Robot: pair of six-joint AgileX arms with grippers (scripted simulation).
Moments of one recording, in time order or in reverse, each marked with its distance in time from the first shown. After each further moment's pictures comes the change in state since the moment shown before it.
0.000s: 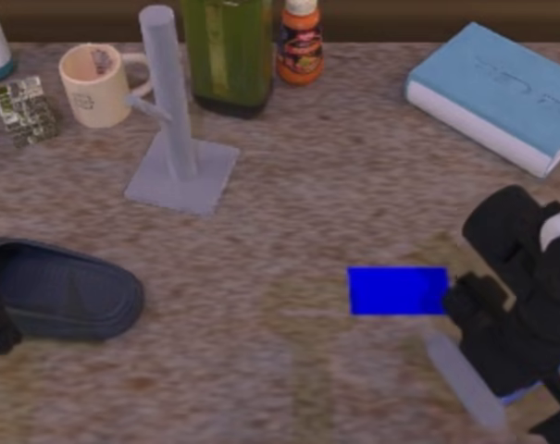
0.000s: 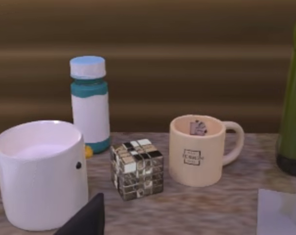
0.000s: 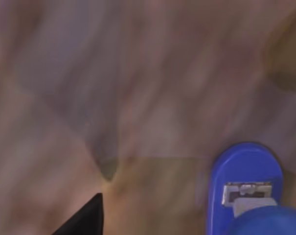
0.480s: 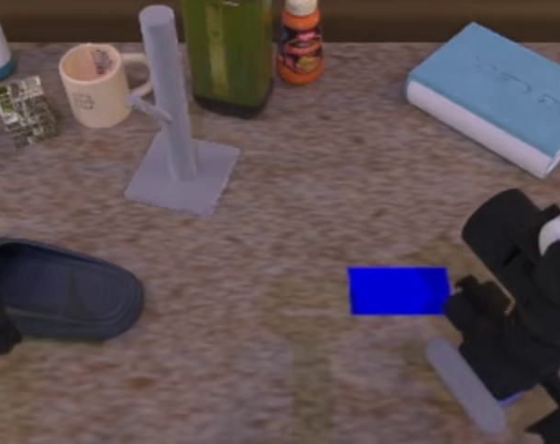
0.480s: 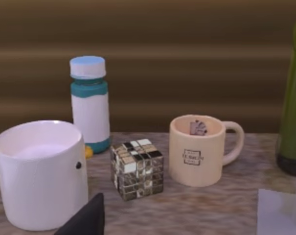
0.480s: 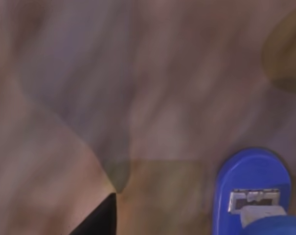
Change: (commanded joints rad) left arm 0.000 0.000 0.000 0.000 0.000 0.000; right arm 0.000 0.005 -0.007 0.011 0.000 0.000
